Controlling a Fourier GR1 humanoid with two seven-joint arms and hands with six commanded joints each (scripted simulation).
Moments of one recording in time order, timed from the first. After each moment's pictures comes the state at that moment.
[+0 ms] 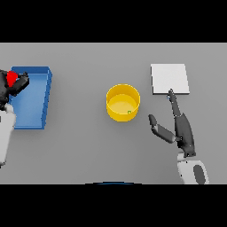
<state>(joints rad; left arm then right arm) -0.42 0.45 -0.01 -1.24 -0.40 0.18 0.58 0.08 -0.06 0.14 -1.66 0.30 -0.07 -0.17</state>
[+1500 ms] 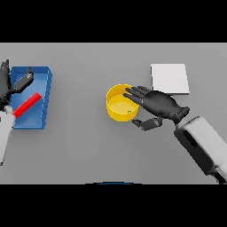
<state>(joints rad) -0.42 0.48 -0.05 -1.21 -0.40 0.10 0.49 -0.45 -0.45 0.50 -1.44 0.76 0.32 -0.17</state>
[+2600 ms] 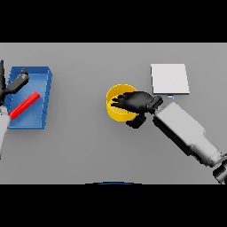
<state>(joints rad) -0.41 0.51 -0.03 -1.21 -0.39 0.08 0.48 -0.73 -0.33 0.70 -1.08 0.89 0.49 -0.21</state>
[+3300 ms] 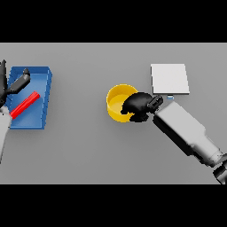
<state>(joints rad) -0.41 0.50 -0.04 -1.19 -0.40 0.09 0.45 -0.73 -0.34 0.70 -1.08 0.84 0.58 -0.20</state>
